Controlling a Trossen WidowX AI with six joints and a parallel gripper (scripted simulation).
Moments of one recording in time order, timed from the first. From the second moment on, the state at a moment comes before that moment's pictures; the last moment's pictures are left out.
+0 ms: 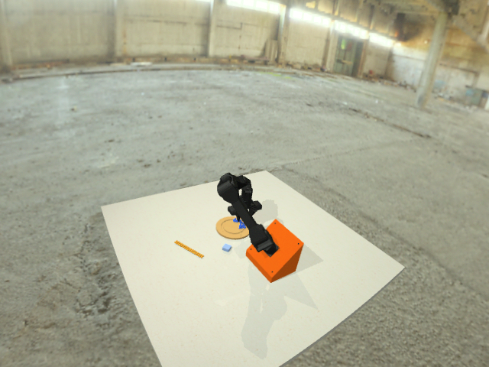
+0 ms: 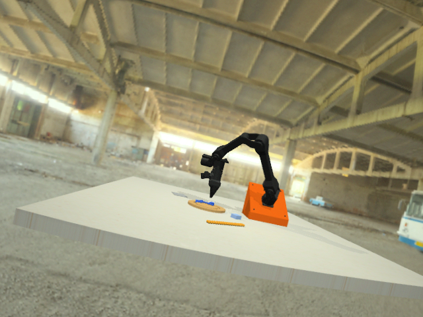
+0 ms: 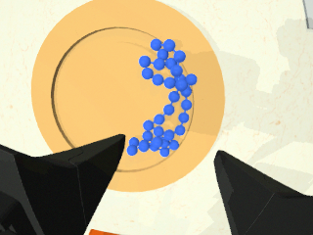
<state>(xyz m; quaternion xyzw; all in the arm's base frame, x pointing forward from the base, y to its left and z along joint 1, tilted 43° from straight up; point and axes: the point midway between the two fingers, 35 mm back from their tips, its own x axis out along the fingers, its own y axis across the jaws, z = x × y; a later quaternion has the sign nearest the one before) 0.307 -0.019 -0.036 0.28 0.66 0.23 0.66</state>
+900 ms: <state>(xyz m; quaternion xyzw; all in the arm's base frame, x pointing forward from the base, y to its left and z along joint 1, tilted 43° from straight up) 0.307 0.001 -0.058 0.27 0.66 0.23 0.66</state>
